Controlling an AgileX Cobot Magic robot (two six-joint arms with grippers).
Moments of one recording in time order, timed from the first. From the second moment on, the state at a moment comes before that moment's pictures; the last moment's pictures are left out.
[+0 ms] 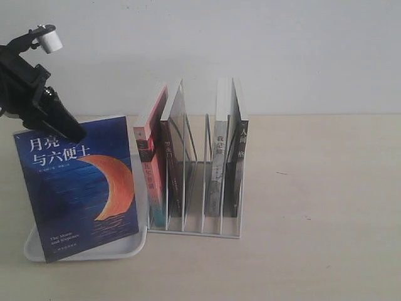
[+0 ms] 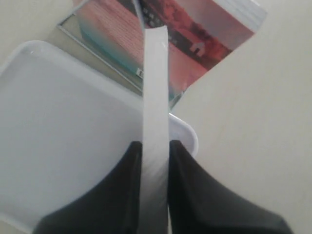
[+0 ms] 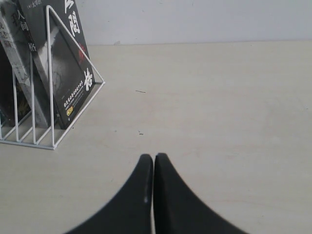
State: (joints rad) left arm -0.03 1.77 -1.43 -0.63 1.22 1.15; right arm 0.21 0.01 0.00 0.02 0.36 0.09
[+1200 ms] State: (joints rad) left arm -0.02 1.81 -1.43 -0.68 1.00 1.41; right arm 0.21 0.01 0.00 0.02 0.36 0.09
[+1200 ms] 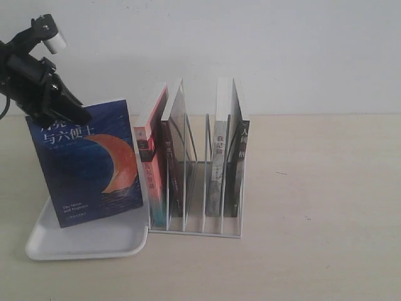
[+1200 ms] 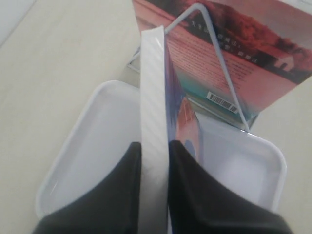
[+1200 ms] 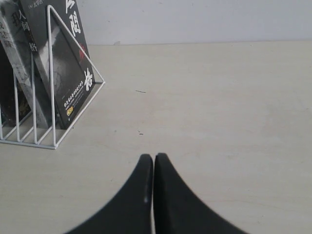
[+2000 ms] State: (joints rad) left arm -0.01 1.88 -1.45 -0.77 0.88 1.56; right arm 0.21 0.01 0.00 0.02 0.36 0.09
